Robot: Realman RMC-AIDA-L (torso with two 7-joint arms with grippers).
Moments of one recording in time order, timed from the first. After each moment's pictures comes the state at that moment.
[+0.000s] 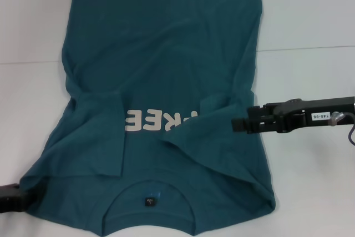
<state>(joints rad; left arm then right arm) -0.27 -2.17 0.67 0.92 2.22 1.21 -1.81 0.49 2.08 -0.83 -1.06 -2.06 -1.56 2.10</state>
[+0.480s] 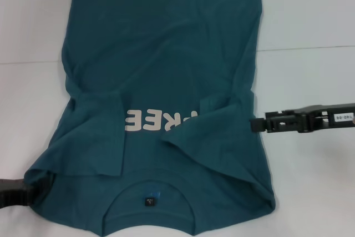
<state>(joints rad) -0.29 -2.17 0.68 0.97 2.22 1.29 -1.86 0.48 2.06 -0.76 -1.07 -2.08 -1.65 2.20</state>
